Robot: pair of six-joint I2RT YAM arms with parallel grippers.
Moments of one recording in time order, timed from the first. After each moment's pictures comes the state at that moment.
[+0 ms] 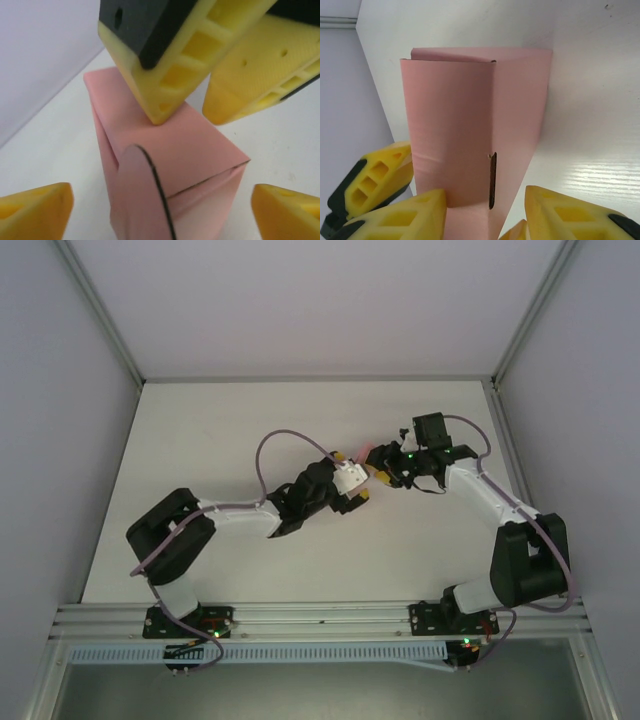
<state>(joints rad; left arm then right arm) -0.97 1.75 0.91 0.47 -0.16 0.32 0.27 1.44 1.00 -0.48 -0.62 0.86</state>
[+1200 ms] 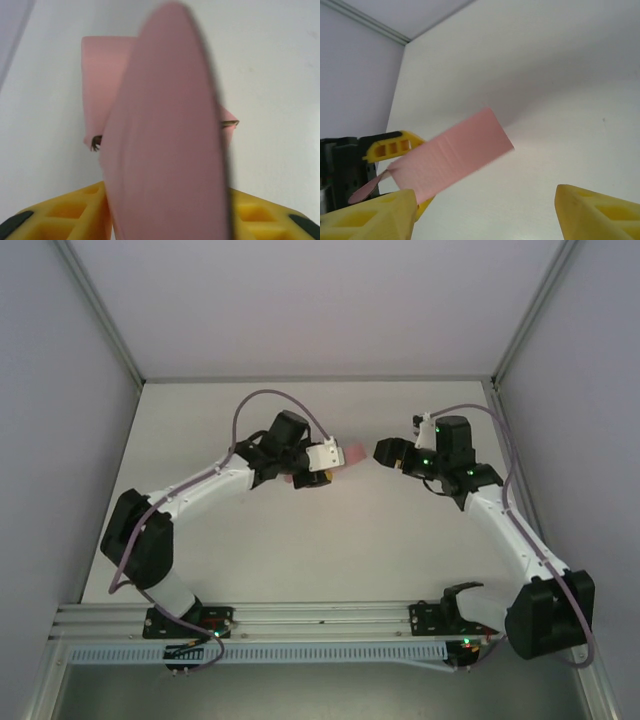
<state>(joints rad) -0.73 1.64 1.28 -0.48 0.27 0.74 0.24 1.16 0.91 -0.36 -0.53 0.53</state>
